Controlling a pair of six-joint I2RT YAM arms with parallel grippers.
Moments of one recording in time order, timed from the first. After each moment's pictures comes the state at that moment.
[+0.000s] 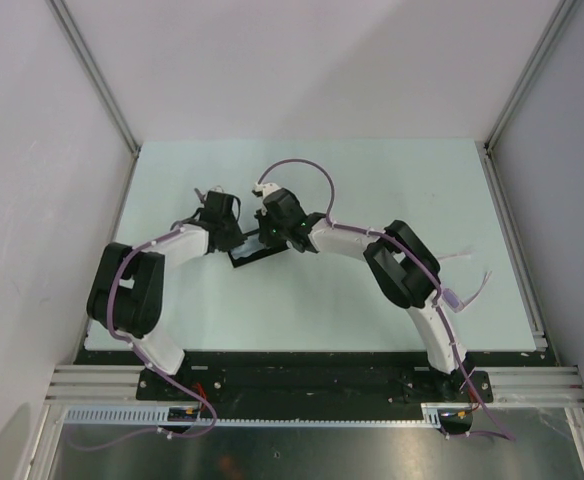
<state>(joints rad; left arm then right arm) -0.28 1.66 0.94 -0.21 -0.10 -0.63 0.83 2.22 1.63 -0.07 -0.04 0.34</state>
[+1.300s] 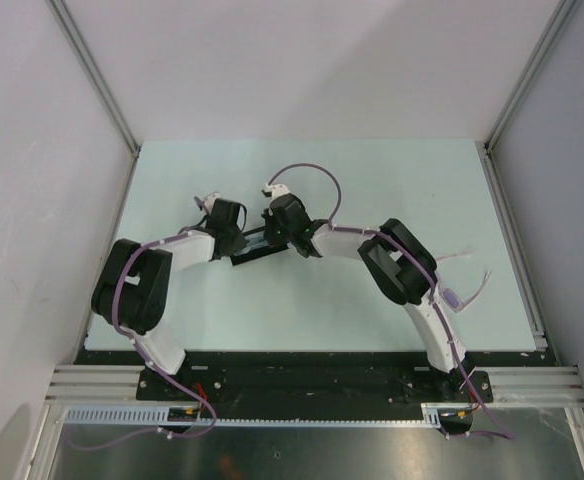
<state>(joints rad) -0.32 1.70 0.88 -0.09 -0.23 -0.73 0.80 2.27 1.56 0.12 0.04 0.37</state>
